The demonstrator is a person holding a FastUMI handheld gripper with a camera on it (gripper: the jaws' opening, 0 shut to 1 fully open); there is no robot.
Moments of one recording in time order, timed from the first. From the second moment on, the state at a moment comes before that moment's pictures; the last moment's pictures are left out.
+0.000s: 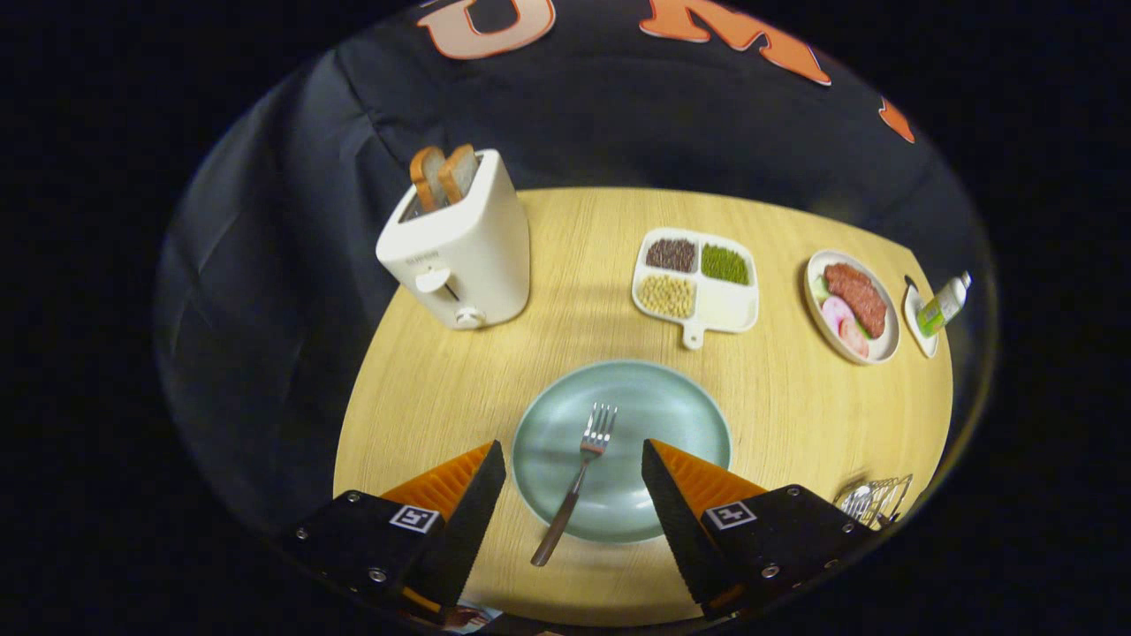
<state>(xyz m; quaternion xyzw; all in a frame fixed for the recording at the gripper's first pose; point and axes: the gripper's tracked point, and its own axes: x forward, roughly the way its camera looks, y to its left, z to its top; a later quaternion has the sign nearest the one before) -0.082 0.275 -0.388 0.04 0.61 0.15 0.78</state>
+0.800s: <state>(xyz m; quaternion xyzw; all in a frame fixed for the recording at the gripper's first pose) -0.132 0.280 -0.477 0.03 0.75 0.08 0.65</state>
